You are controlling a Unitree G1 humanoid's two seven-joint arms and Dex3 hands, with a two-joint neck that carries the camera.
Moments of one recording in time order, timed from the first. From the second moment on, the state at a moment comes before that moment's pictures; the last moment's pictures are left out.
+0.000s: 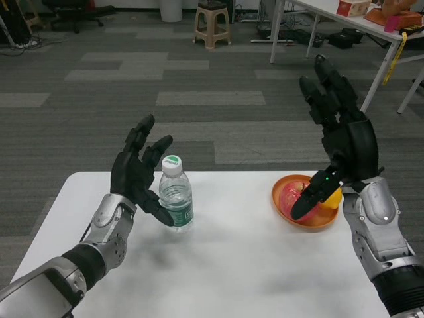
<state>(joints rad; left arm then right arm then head) -0.54 0.24 -0.57 0.90 -1.02 -0.78 -0.19 -0.25 -0.47 0.09 0.14 0.45 -0.63 0.07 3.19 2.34</state>
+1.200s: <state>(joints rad) -0.35 0.28 -0.06 0.40 -0.85 -0.51 -0.17 -0.31 -0.47 0.11 0.22 0.45 -0.63 0.06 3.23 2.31</state>
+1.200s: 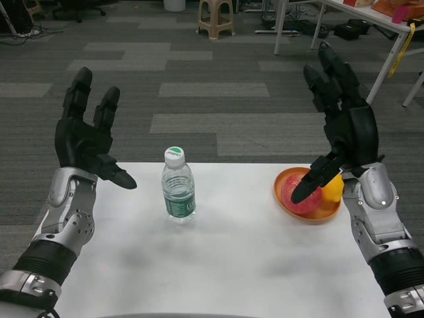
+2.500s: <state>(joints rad) -0.35 0.28 -0.01 0.39 -0.75 -0.53 -0.14 -0.32 -0.47 0.11 0.23 0.45 -0.63 0.06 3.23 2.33</state>
